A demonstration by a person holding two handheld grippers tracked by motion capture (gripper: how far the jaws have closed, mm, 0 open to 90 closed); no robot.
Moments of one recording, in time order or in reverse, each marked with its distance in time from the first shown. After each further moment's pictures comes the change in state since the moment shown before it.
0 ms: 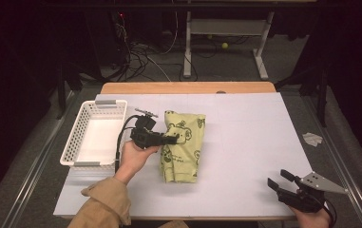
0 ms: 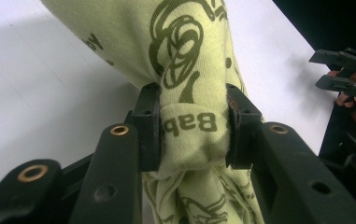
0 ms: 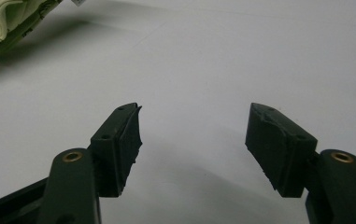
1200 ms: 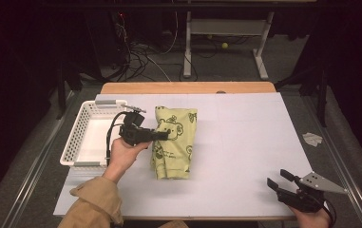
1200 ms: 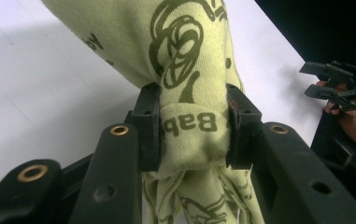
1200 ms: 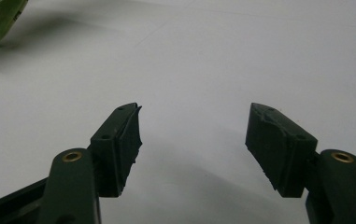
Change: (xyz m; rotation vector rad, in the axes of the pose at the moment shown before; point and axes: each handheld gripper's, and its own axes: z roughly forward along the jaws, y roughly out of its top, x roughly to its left) left arm 0.006 0.000 -0.032 -0.040 0.002 -0.018; right arm 0.001 0.000 0.001 0.000 -0.002 -0.006
